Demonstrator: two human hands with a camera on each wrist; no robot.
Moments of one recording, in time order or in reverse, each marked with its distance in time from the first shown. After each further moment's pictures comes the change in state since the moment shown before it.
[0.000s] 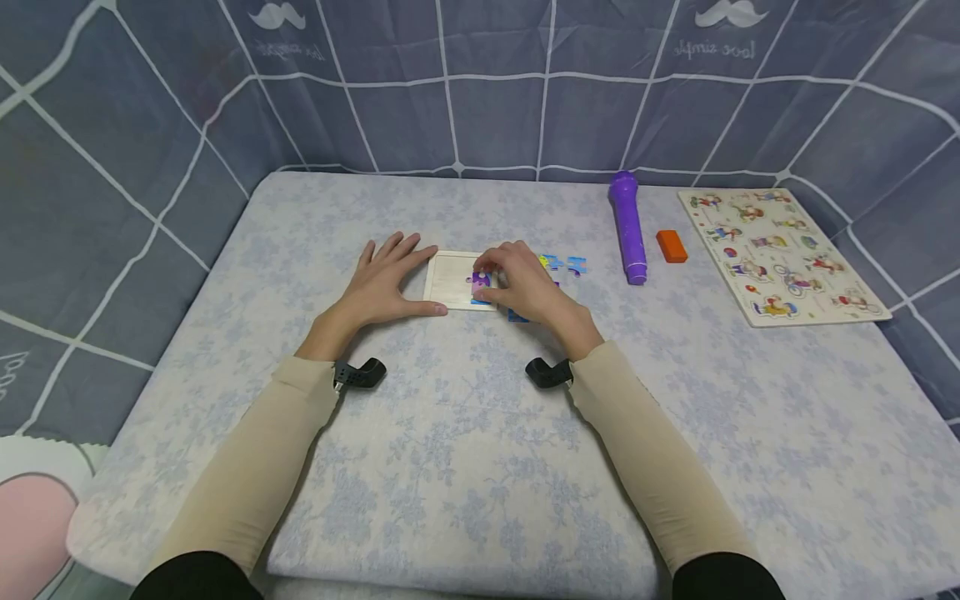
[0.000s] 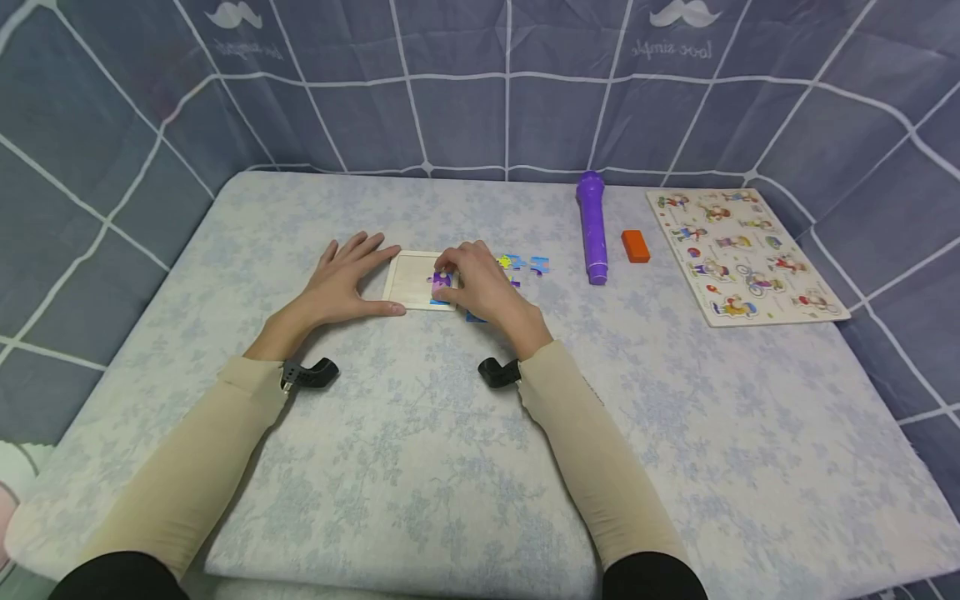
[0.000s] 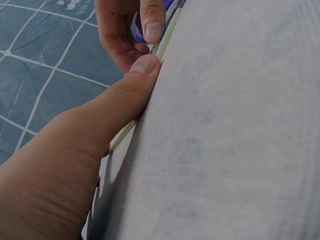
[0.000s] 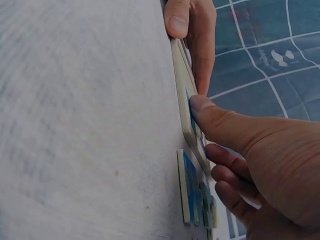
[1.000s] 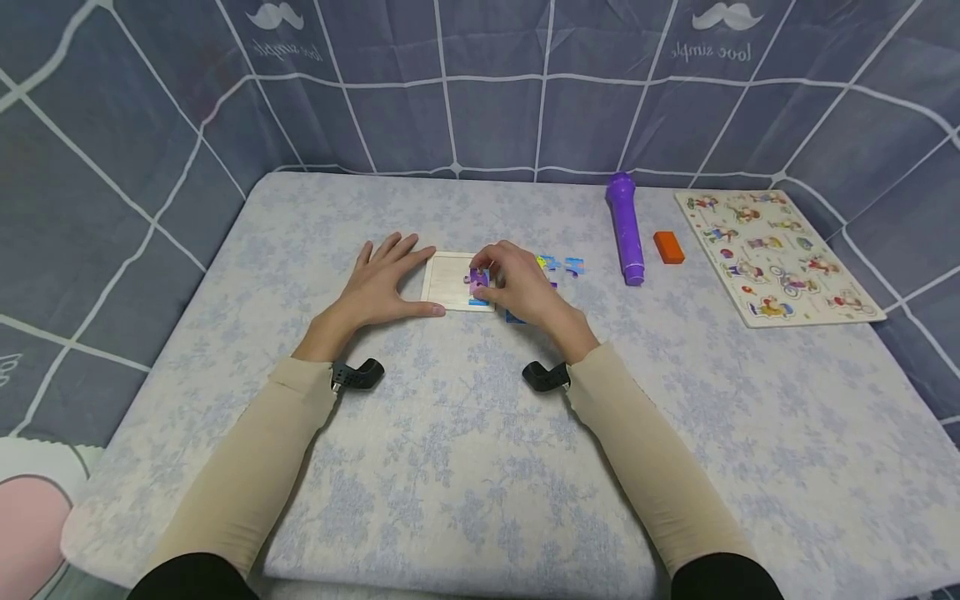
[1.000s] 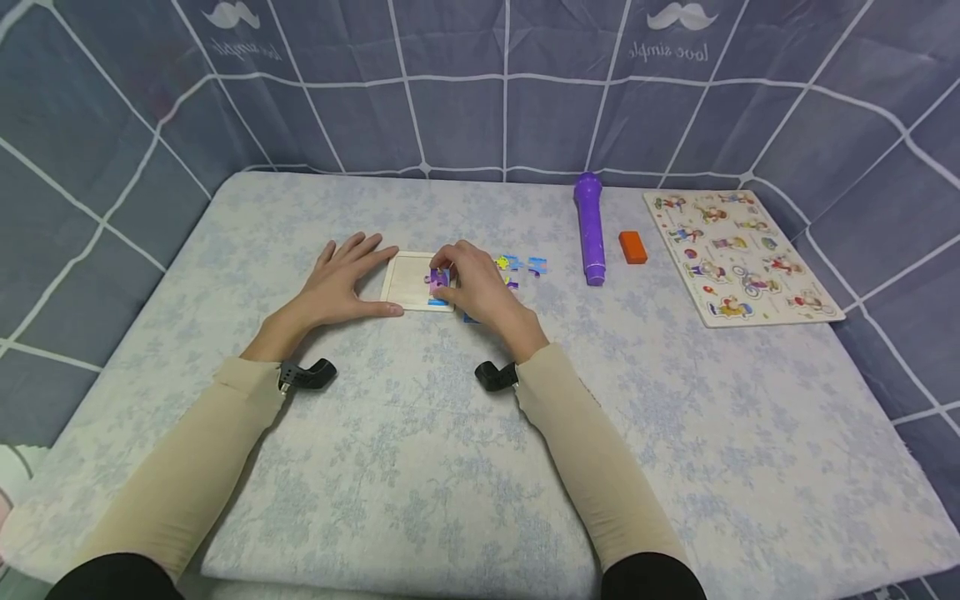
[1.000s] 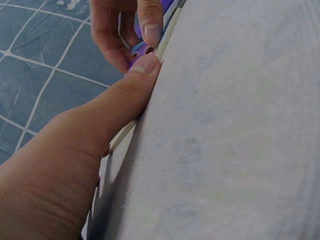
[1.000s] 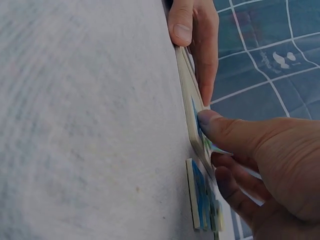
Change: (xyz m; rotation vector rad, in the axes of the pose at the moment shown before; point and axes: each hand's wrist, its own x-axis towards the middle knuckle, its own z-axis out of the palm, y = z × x) left_hand 0.000 -0.001 0.001 -0.005 0.006 0.004; right_hand -0.003 -0.004 0.002 0.114 0.051 0.027
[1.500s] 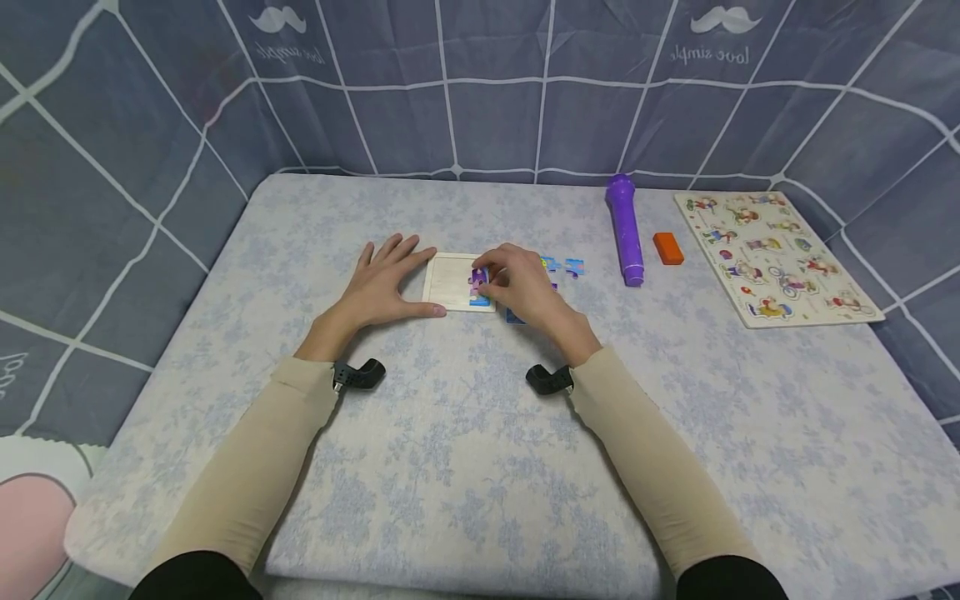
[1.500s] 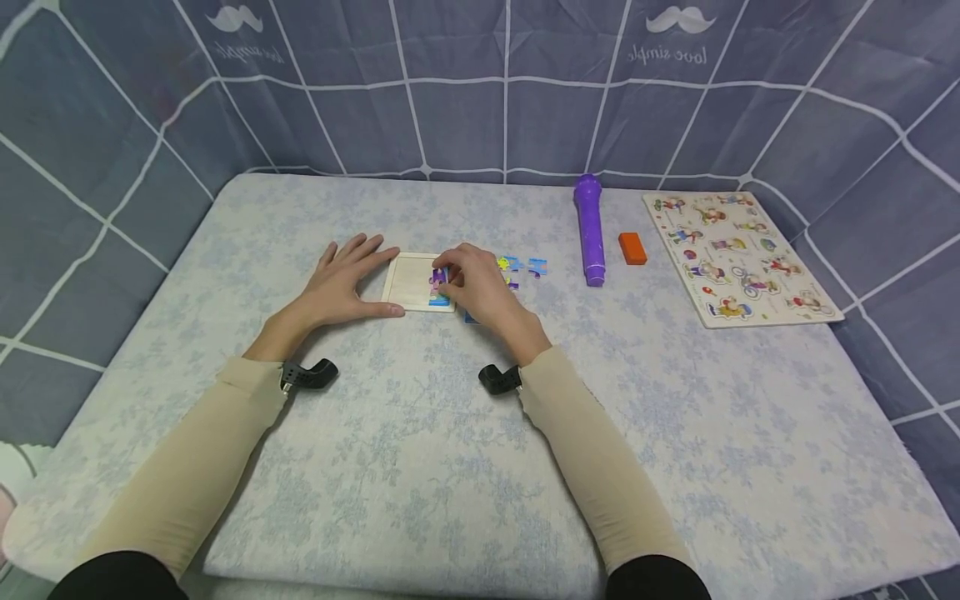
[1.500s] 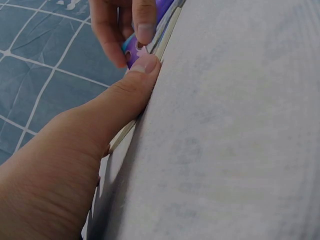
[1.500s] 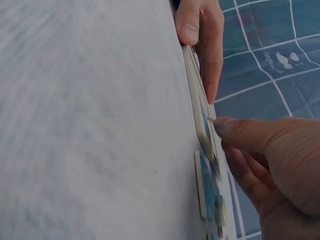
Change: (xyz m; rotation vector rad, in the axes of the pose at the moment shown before) left_hand 0.001 -0.002 0.000 0.001 -0.007 -0.002; right_hand -0.003 -0.001 -0.001 0.037 0.054 0.001
